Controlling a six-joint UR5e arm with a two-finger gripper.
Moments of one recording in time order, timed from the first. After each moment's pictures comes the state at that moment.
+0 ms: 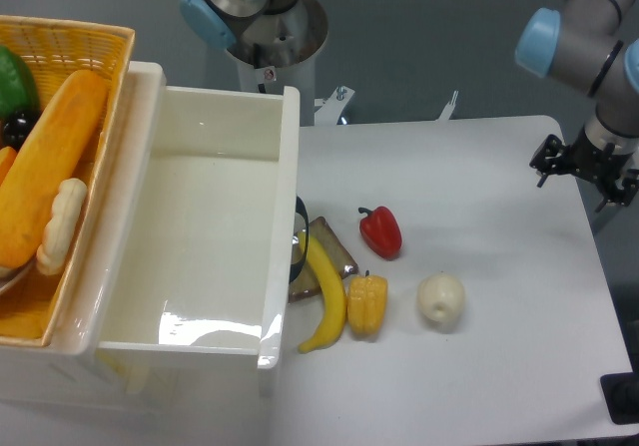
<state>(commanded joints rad) 2.99 -2.10 -1.41 -1.18 1.57 1.48</state>
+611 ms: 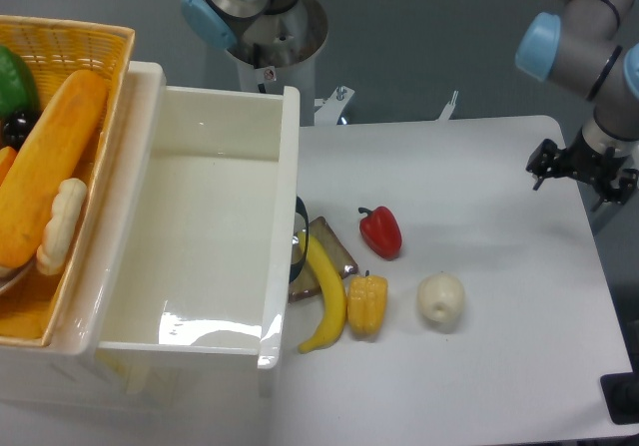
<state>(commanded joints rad) 2.98 -2.10 -1.45 -1.16 1.56 1.19</state>
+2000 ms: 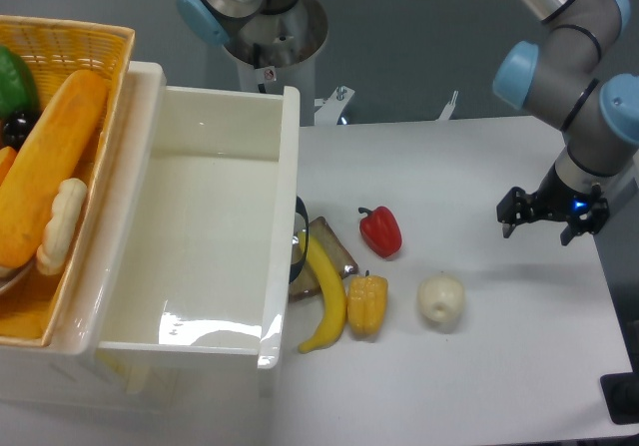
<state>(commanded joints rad) 2.91 -2.14 -1.43 -1.15 1.42 0.99</state>
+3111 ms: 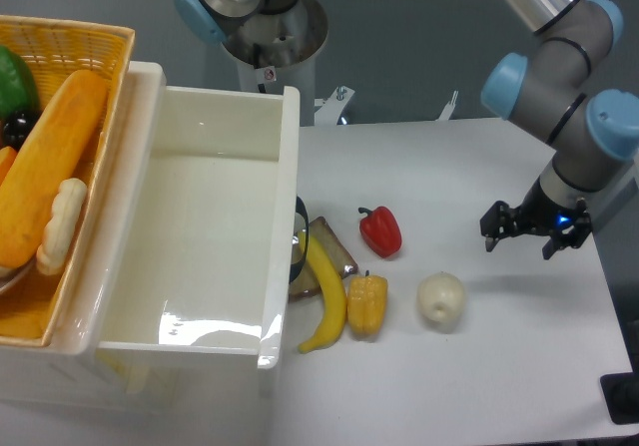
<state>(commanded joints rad) 2.82 -2.16 -1.43 -1.15 1.39 0.90</state>
